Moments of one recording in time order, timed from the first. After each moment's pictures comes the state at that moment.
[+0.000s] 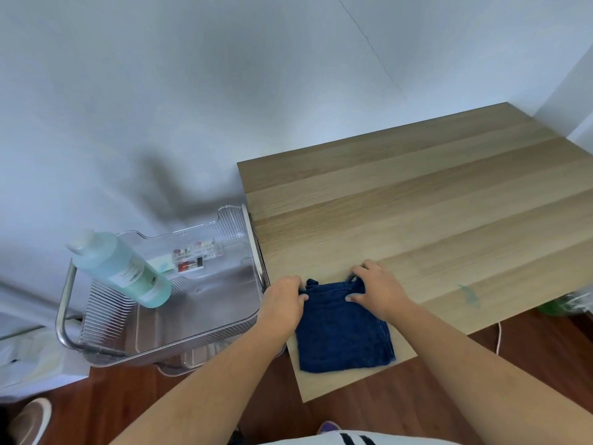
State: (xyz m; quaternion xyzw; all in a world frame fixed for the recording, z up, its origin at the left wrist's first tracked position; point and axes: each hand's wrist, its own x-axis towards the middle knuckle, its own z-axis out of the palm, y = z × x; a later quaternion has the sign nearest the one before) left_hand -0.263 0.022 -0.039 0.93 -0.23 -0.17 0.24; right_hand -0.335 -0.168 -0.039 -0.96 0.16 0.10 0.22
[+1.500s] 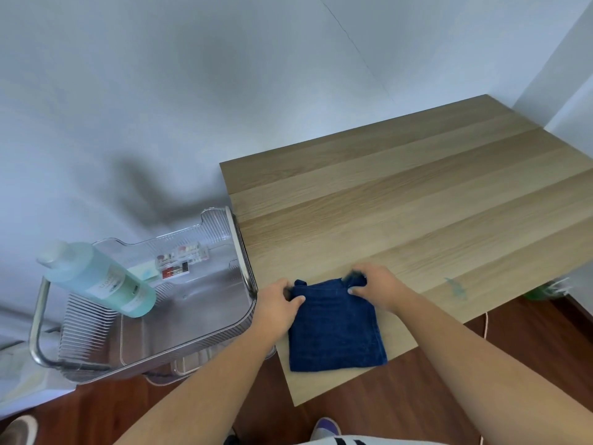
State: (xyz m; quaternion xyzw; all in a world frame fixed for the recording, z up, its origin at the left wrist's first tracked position) left_hand -0.266 0.014 -0.046 0.88 -0.10 -0.26 0.39; right_hand -0.341 -0.190 -0.035 -0.87 0.23 0.14 0.41
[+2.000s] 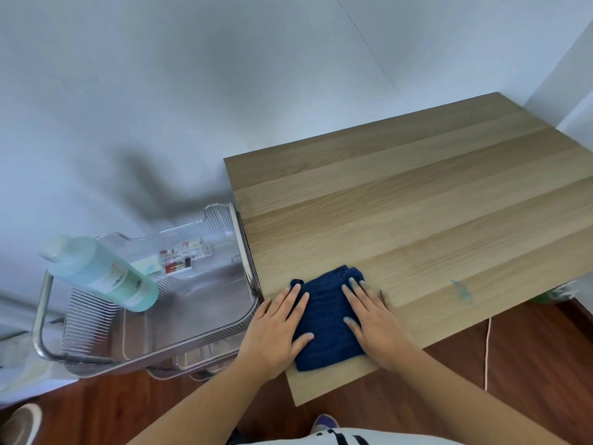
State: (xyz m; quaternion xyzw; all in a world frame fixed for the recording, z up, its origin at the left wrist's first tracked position) left_hand -0.290 0.058 -0.082 0.89 -0.44 -0.12 0.04; right_hand -0.394 -0.149 -0.078 -0.98 0.12 0.11 0.13
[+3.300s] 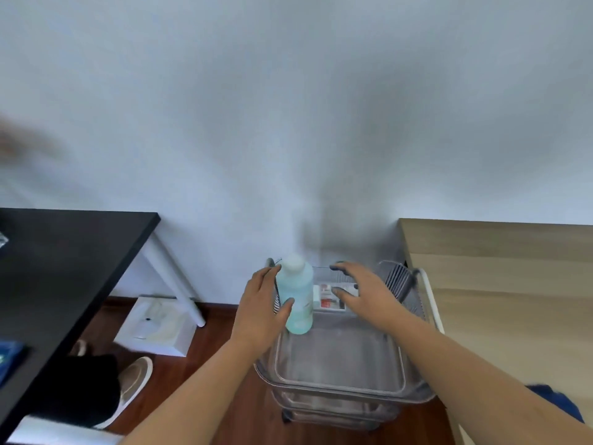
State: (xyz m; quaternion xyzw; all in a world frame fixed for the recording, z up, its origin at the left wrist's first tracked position) left_hand -0.142 0.328 0.020 0.93 -0.09 0.05 0.35; right_hand -0.133 0.105 0.038 -0.92 -0.07 0.05 0.39
